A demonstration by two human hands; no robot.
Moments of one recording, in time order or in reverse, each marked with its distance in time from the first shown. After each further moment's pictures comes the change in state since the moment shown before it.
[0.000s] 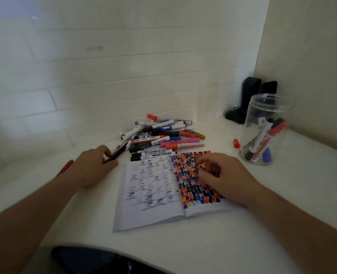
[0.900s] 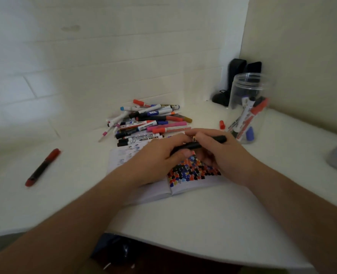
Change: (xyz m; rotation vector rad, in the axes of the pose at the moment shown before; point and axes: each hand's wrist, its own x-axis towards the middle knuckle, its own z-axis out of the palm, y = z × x) left_hand -0.082 0.171 0.024 -0.400 -0.105 0.779; right_hand -0.020 -0.019 -0.024 0.810 -0.040 0.127
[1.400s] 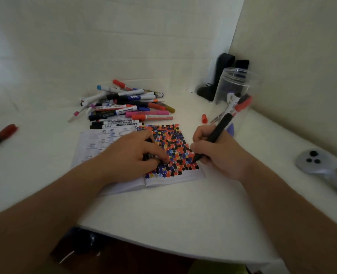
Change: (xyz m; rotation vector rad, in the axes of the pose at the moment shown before) left_hand -0.007 -0.034 0.020 0.085 -0.036 0.002; right_hand -0.007 -0.001 -0.034 -0.183 -0.043 0.154
